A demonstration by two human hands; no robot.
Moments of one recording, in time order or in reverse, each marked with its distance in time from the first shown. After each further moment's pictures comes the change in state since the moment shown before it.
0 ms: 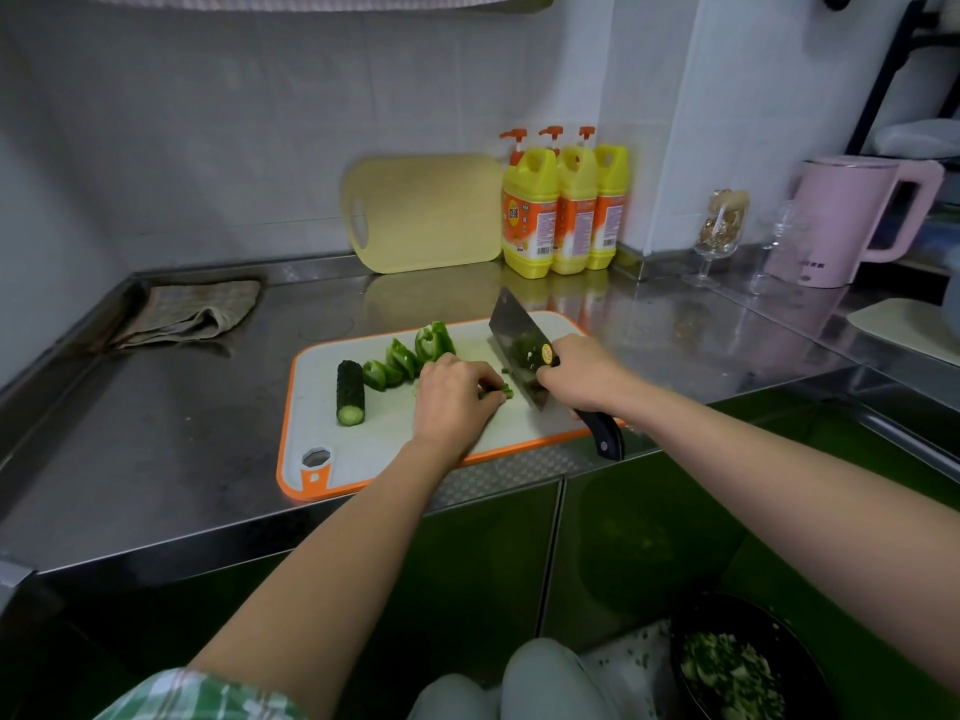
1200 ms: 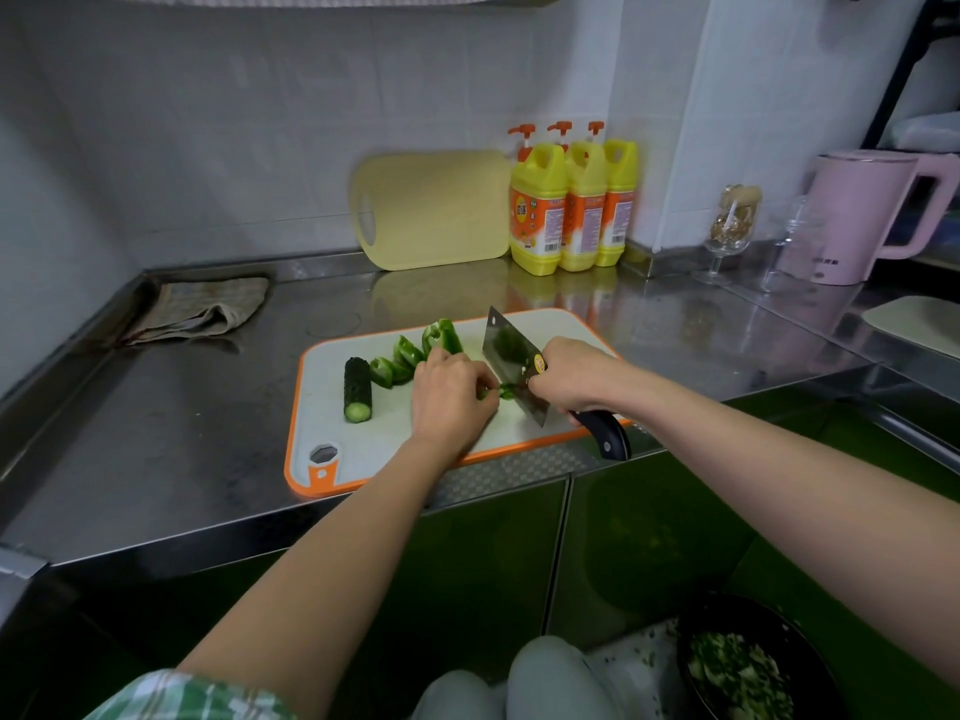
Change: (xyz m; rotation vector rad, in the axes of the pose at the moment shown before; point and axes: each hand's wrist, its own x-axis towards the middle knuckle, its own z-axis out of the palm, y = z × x) left_hand -0.005 -0.001 -0.009 0.130 0.026 -0.010; right_hand -0.008 -0.022 -0.002 -0.111 -0.148 0.024
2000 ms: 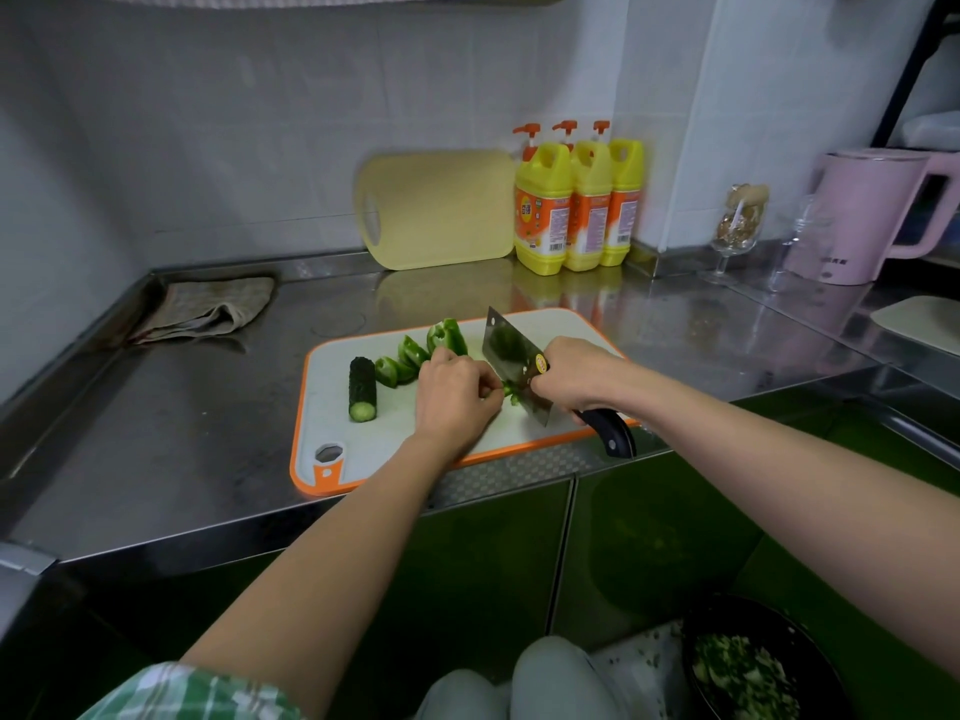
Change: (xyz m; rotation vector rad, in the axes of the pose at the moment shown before) left_hand 0.002 -0.003 0.000 -0.070 -0.028 -0.008; right_hand 0.004 -0.001 0.001 -0.019 0.005 -0.027
